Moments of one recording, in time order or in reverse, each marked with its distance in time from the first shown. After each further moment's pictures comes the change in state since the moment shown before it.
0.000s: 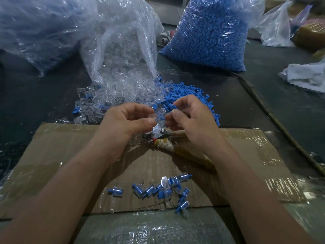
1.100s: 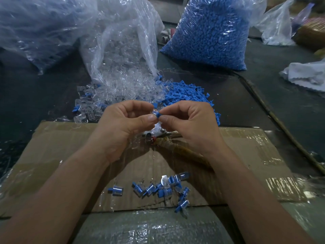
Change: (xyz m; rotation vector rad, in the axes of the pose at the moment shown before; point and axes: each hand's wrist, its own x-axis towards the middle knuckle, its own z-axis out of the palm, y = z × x) left_hand 0.000 0.003 0.002 -0.160 -0.008 -0.025; right_hand -0.013 -0.014 0.006 -0.017 -0.009 -0.172
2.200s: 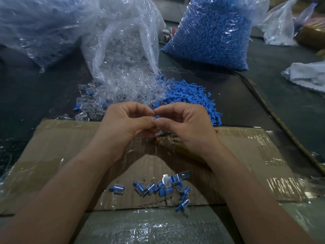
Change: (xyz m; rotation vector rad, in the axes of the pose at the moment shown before) left_hand -0.005 0.001 0.004 0.084 0.033 0.020; right_hand -0.001 0.001 0.005 0.082 -0.107 0.024
